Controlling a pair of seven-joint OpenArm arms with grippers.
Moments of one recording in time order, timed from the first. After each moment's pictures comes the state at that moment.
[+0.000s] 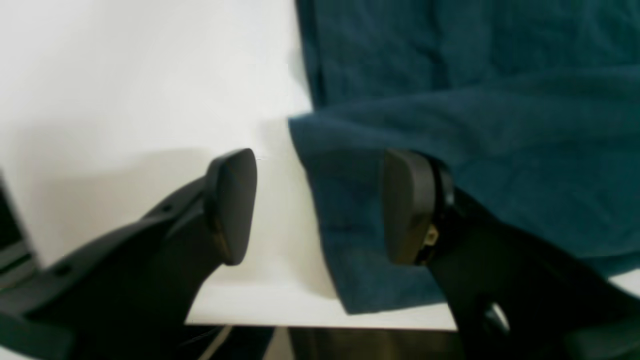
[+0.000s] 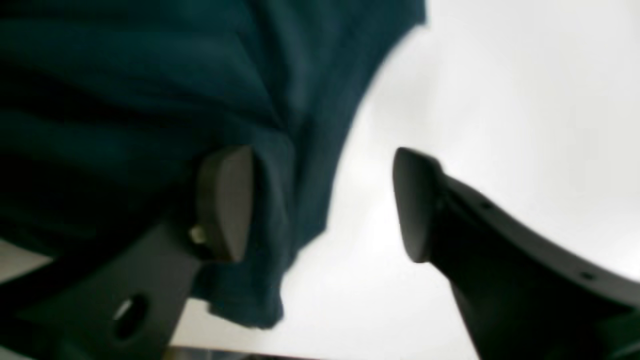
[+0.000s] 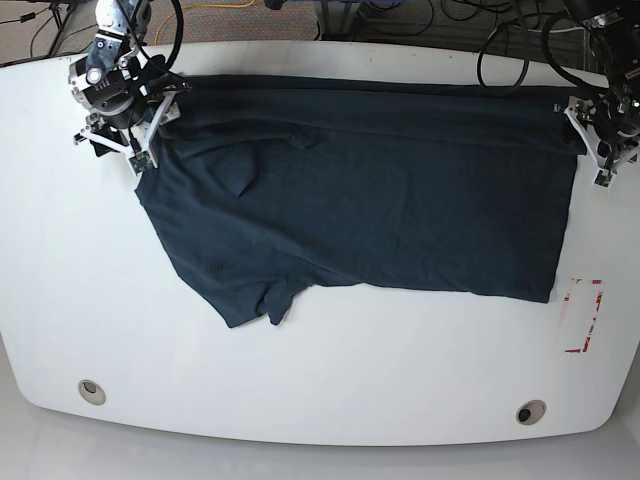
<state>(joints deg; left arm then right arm) 13.4 -21.6 -34.6 95.9 -11.5 -42.1 61.3 -20.2 4.9 26.2 113.5 -0.5 40.3 -59.0</state>
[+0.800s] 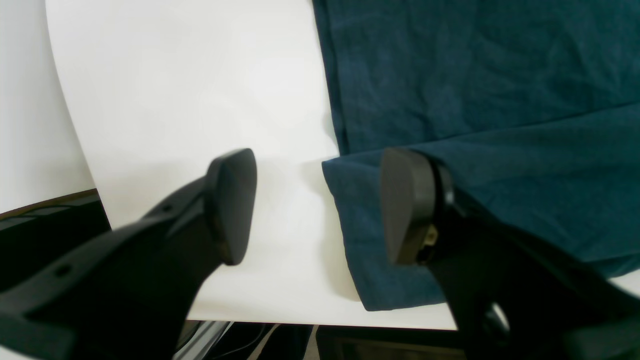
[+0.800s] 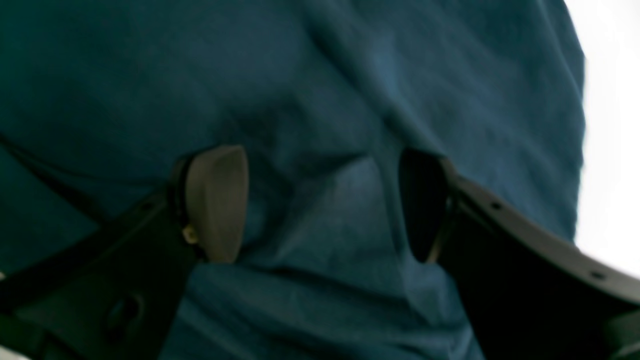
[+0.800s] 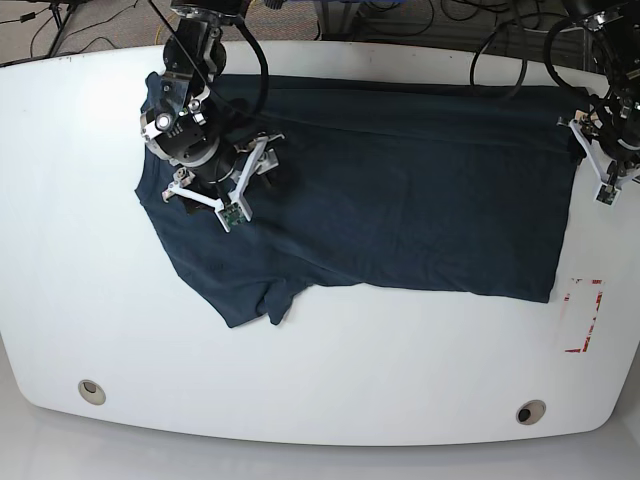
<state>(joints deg) 13.1 -21.4 -34.4 103.8 -11.7 -42.1 63.0 -8.9 -7.5 12.3 111.0 -1.2 40.2 -60.6</state>
